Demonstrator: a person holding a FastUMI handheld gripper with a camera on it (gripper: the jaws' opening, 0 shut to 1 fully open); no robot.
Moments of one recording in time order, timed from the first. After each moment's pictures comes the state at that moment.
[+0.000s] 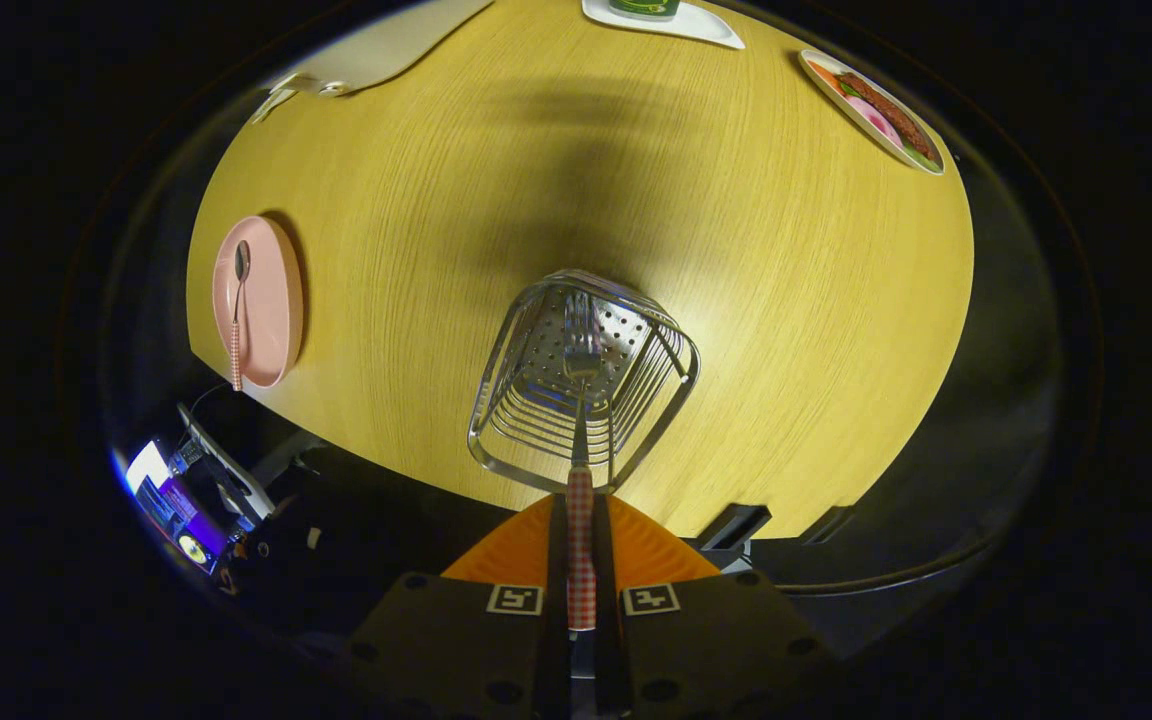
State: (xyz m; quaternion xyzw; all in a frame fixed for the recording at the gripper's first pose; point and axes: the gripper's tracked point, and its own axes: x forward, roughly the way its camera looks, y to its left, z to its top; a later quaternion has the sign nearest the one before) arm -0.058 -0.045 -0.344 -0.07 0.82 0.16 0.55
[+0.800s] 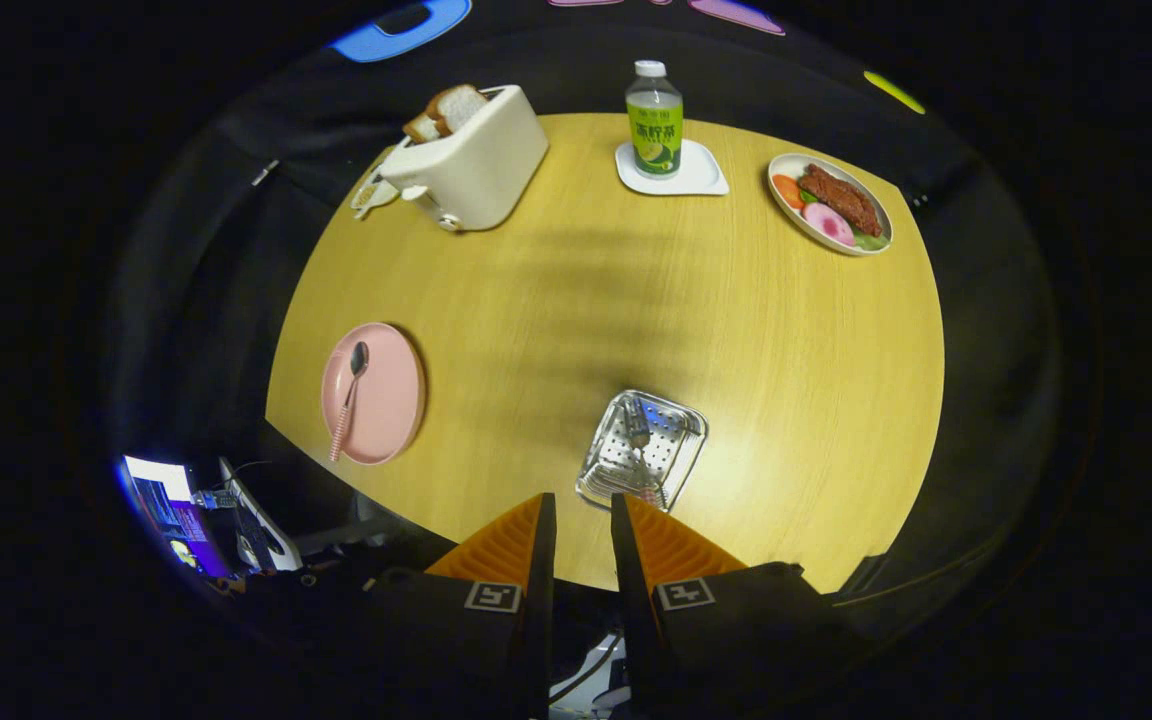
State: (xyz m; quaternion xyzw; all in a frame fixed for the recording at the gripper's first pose) arm -0.025 0.015 -0.249 0.04 0.62 0.21 0.76
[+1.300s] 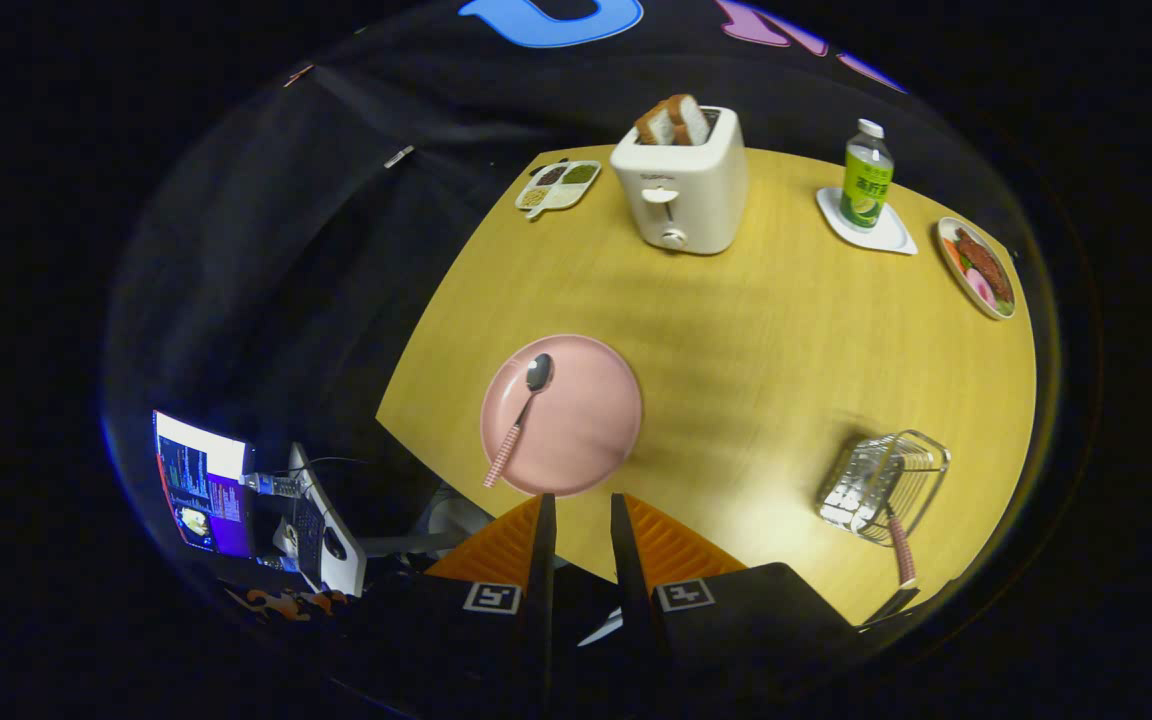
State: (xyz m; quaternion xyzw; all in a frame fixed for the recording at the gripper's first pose) arm -0.089 0.215 -0.228 0.09 0.57 0.35 0.74
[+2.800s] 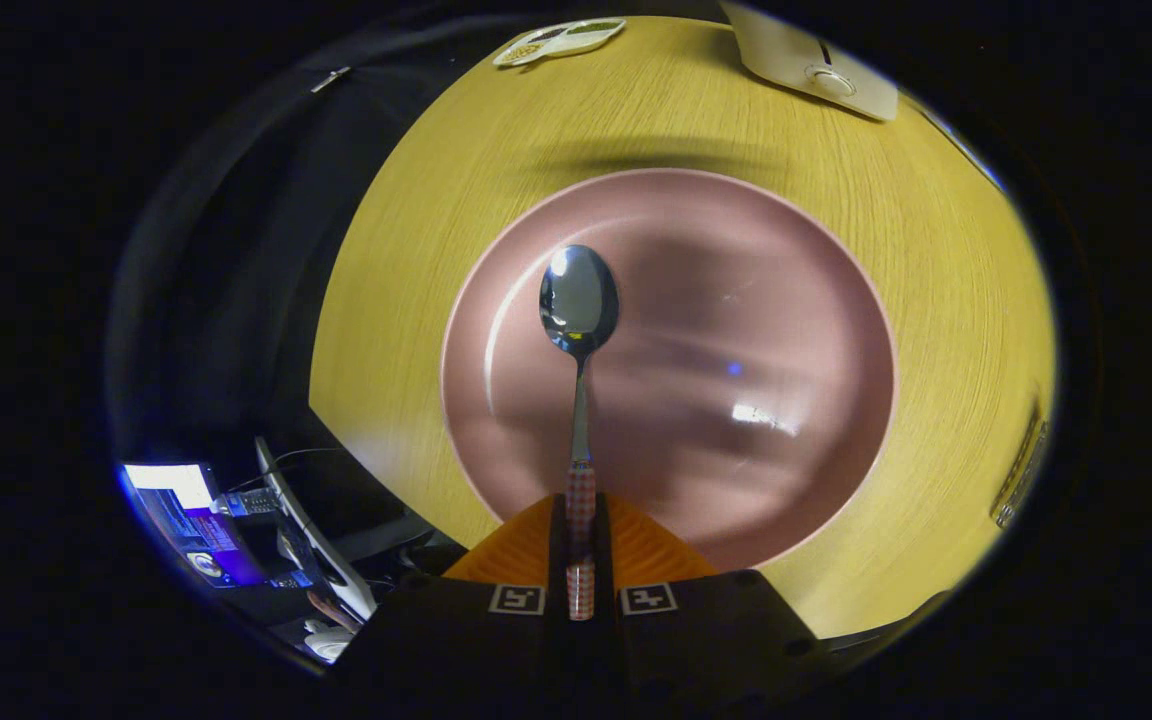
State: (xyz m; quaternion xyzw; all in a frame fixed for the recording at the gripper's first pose) arm -0.118 0.351 -0.367 0.07 0.69 0.31 0.65
